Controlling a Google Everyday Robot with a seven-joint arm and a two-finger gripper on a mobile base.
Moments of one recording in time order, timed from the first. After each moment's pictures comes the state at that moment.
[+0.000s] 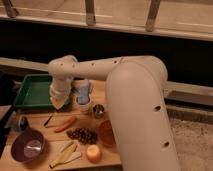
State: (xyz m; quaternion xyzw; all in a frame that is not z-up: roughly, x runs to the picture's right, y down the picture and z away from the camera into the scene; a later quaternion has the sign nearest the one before) arm -0.236 0.069 0.759 -0.41 -0.01 0.36 0.84
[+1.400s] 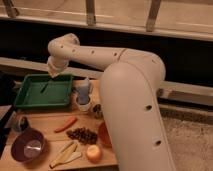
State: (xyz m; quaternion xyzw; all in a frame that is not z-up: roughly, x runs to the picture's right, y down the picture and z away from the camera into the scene) arm -0.278 -0.089 0.801 -0.28 -0.15 0.45 0.83
